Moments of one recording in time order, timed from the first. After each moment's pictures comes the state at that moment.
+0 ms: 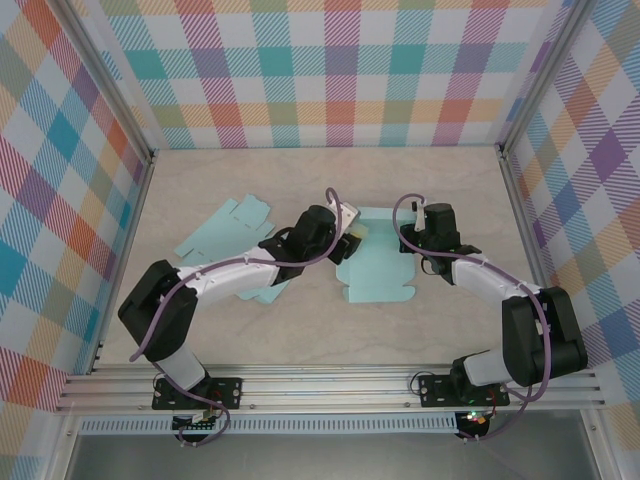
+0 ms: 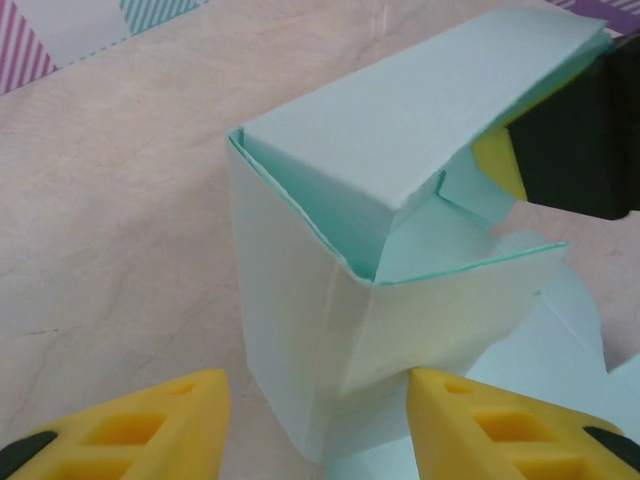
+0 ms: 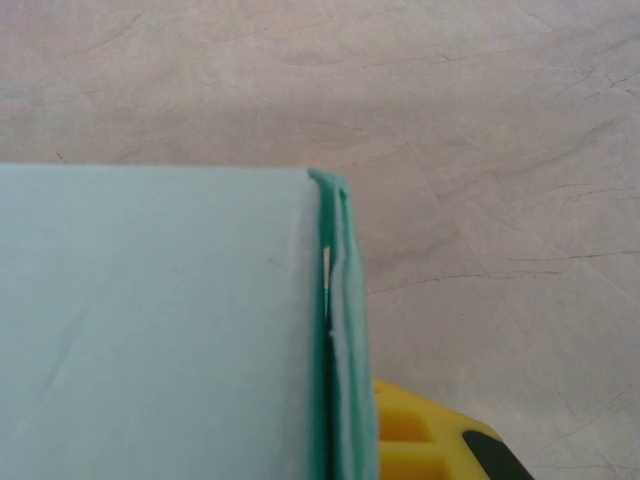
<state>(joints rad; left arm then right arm) -0.82 1.66 1.10 0.03 -0.10 -0.03 0.27 1.39 0.71 0.00 -0.06 0.24</state>
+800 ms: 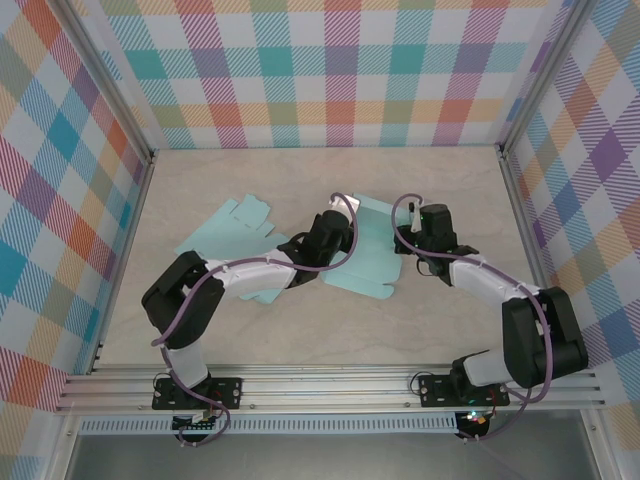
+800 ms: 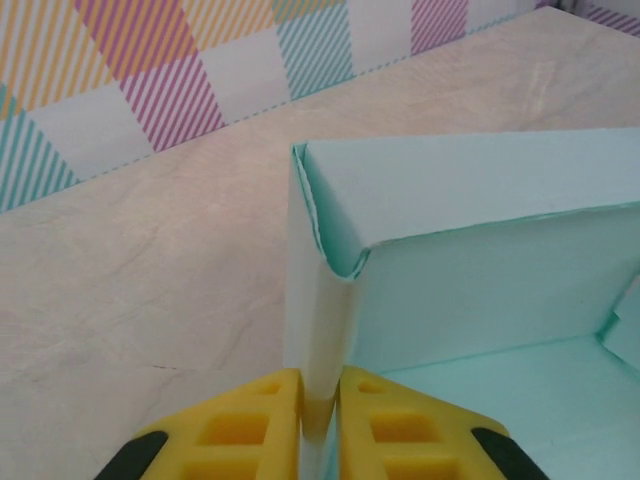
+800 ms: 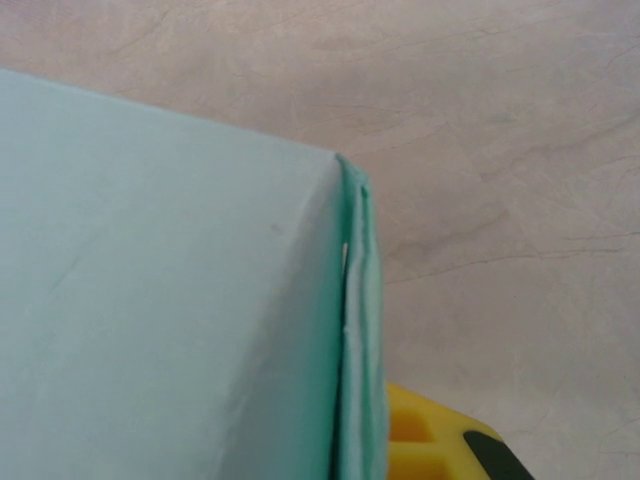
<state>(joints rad) -0.86 1.79 1.12 0.26 -0.47 -0.06 0.31 1.38 0.71 -0.02 -0.08 0.33</state>
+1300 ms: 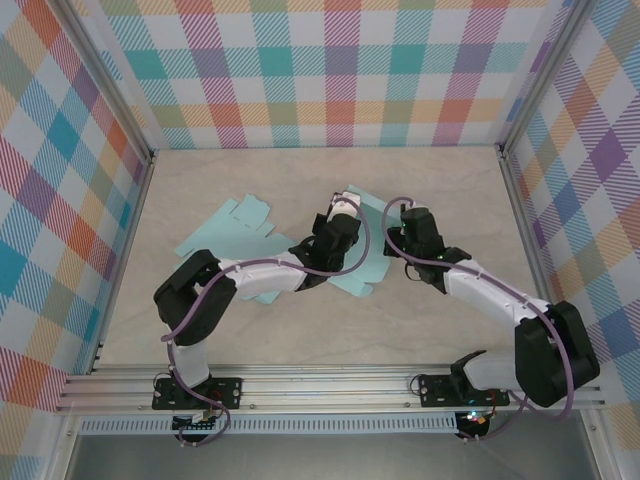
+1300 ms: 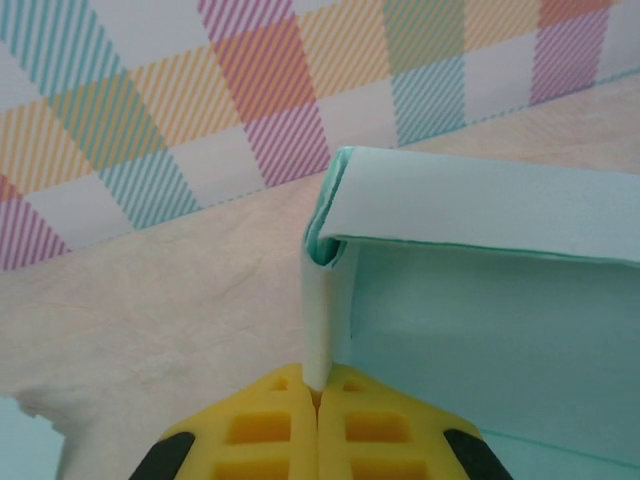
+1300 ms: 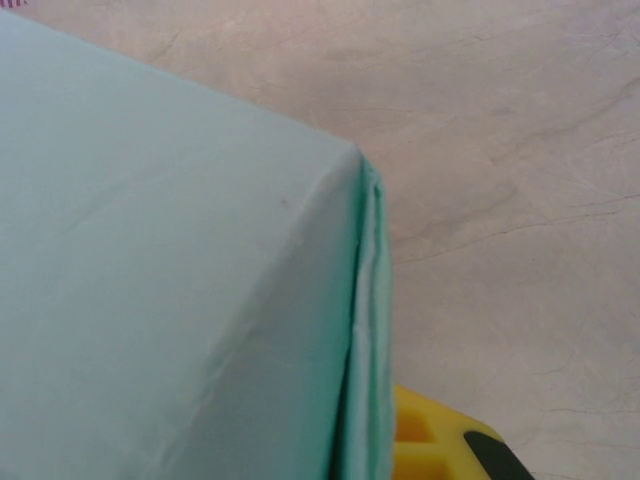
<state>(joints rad) -0.90 1.85 1.16 0.35 -0.78 -0.03 0.49 1.29 0.75 -0.14 0.14 0.49</state>
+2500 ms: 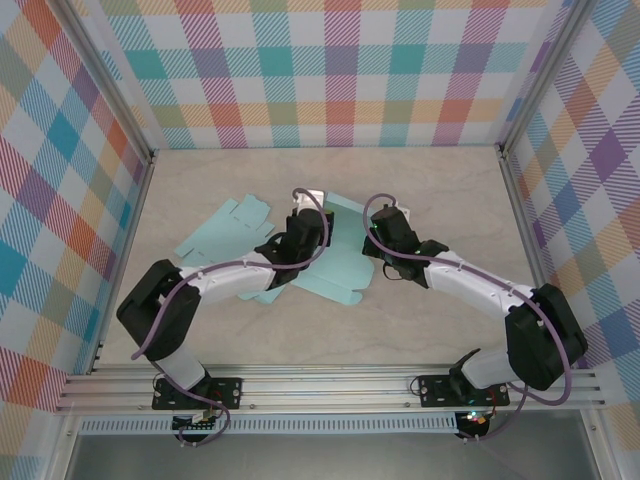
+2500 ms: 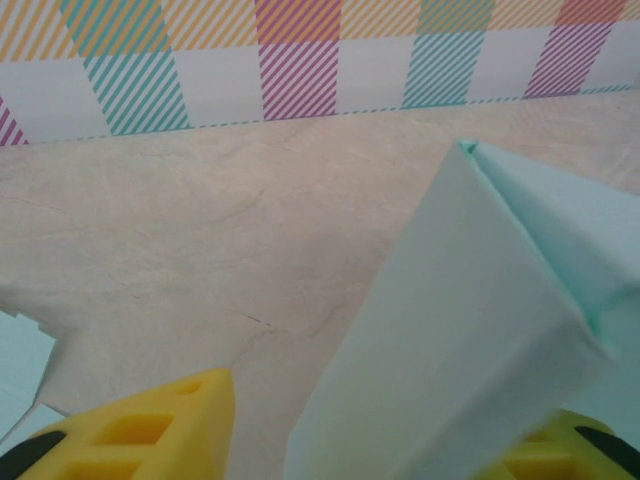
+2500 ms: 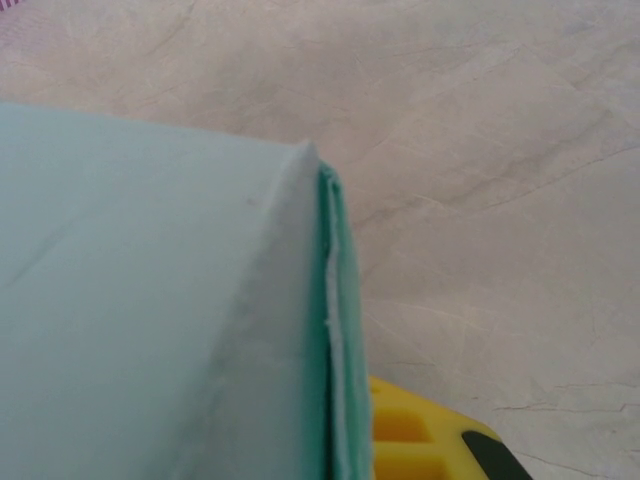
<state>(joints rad) -0.79 1.64 0.99 0.22 -0.54 -0.28 0.64 1.40 0.88 -0.26 0.24 0.73</state>
